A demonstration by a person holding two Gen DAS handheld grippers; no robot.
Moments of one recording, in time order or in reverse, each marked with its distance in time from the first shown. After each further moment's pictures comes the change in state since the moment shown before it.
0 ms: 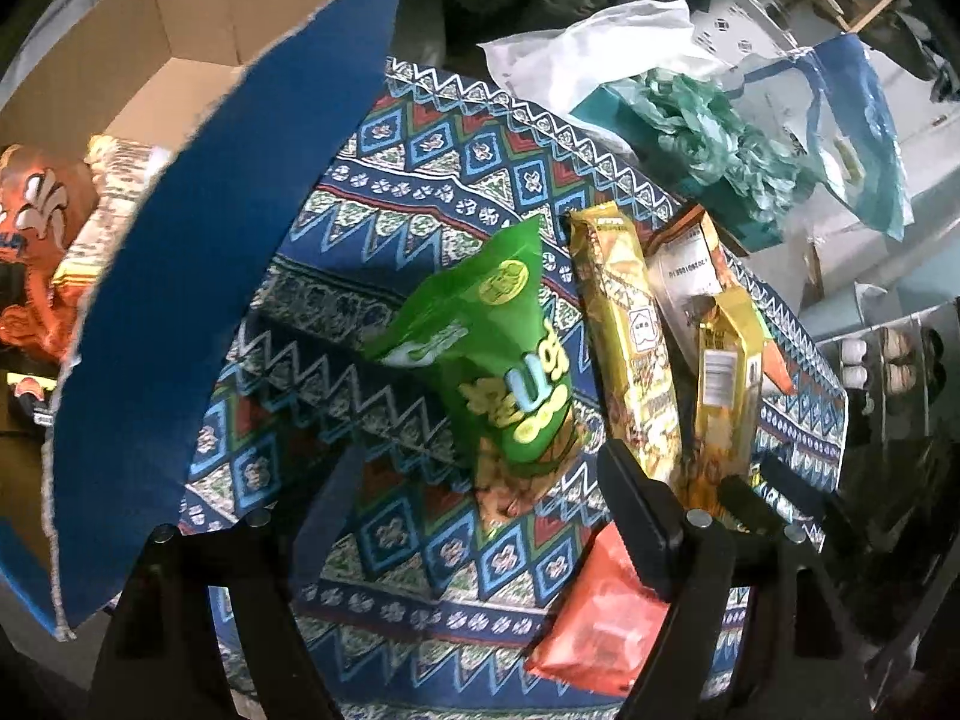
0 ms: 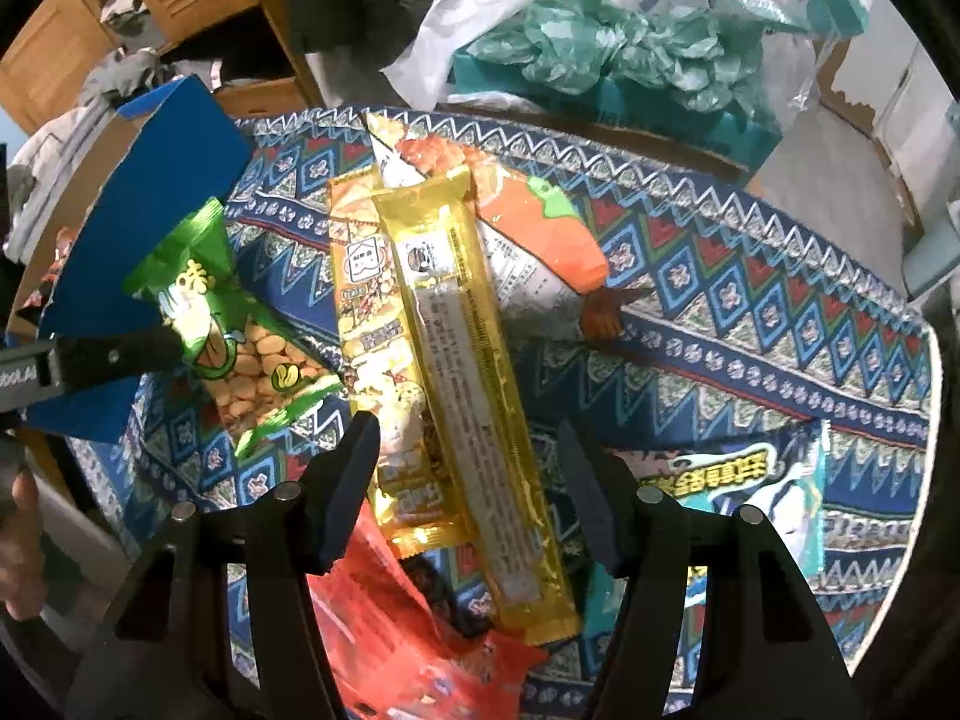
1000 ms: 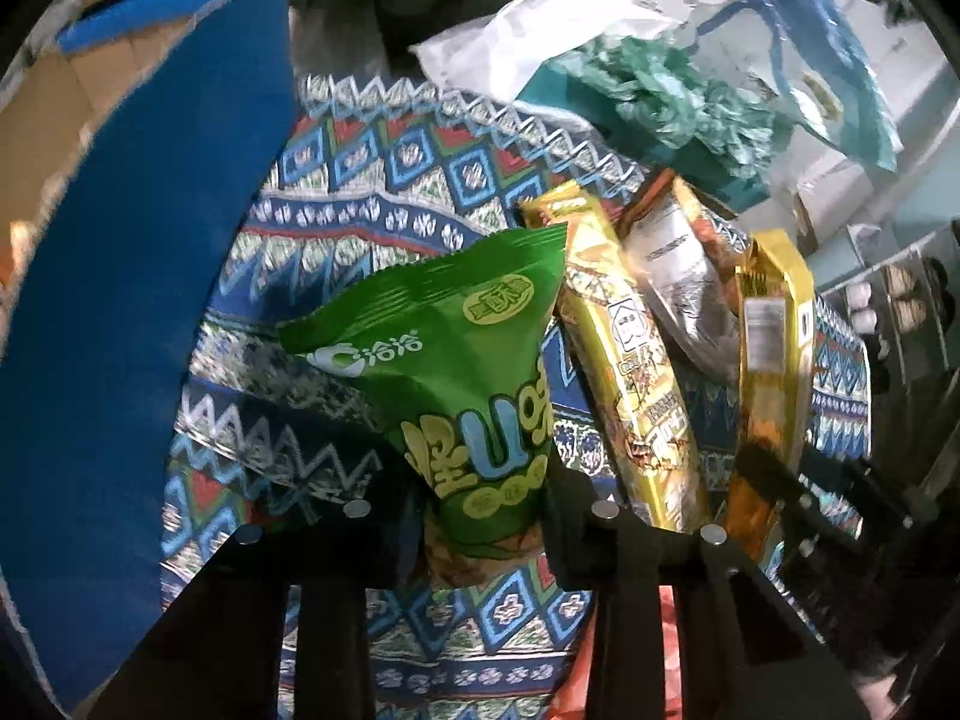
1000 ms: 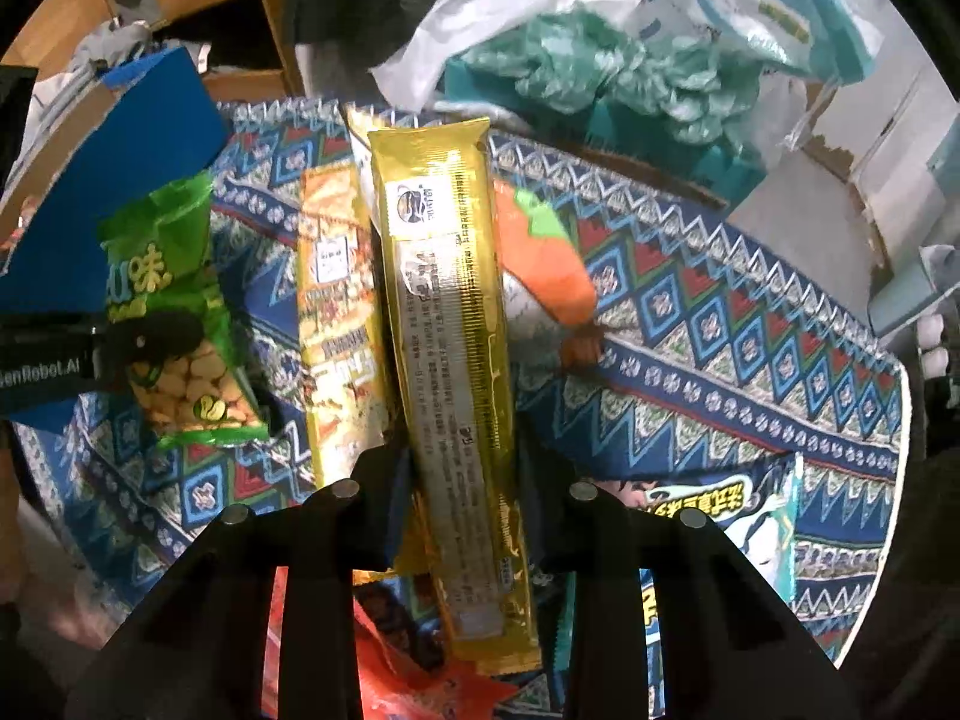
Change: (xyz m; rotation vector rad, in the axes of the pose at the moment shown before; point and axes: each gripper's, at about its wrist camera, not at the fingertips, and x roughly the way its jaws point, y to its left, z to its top) left arm 0.021 -0.018 0.007 0.199 -0.050 0.017; right arm 0.006 0.010 0.004 -0.077 -0.058 -0.131
